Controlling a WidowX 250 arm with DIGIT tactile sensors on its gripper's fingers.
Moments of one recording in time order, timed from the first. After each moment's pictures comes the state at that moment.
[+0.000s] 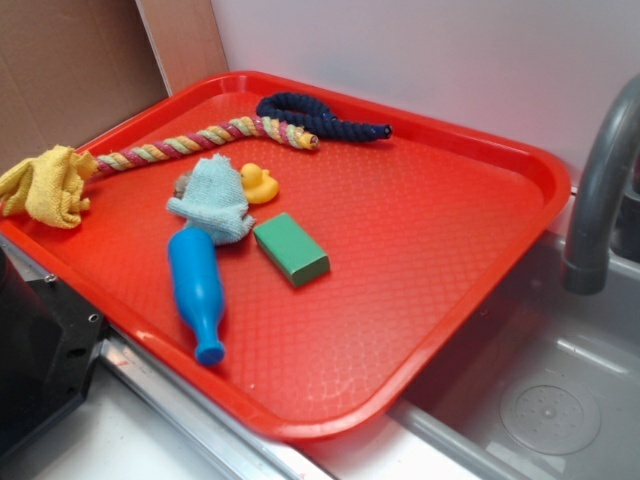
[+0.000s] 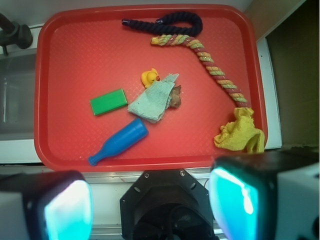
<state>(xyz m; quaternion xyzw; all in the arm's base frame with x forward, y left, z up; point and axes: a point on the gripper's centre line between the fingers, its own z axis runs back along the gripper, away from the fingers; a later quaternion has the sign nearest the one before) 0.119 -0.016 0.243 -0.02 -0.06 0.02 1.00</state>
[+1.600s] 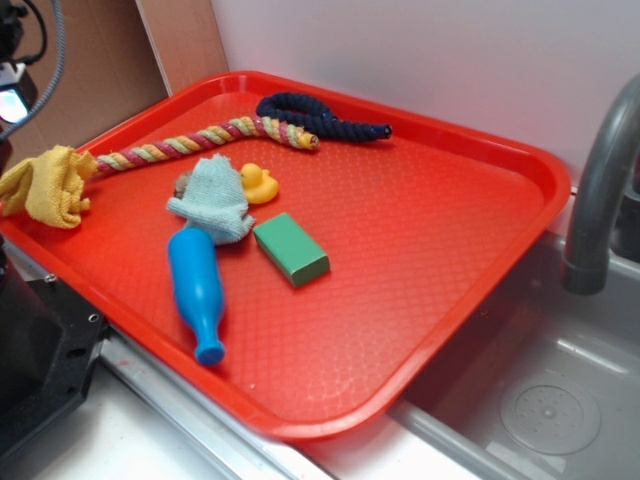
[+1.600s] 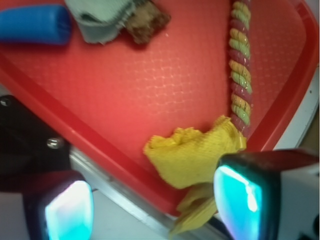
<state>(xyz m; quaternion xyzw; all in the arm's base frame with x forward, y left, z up) 0.115 0.109 0.100 0.03 -0.02 -0.33 0.94</state>
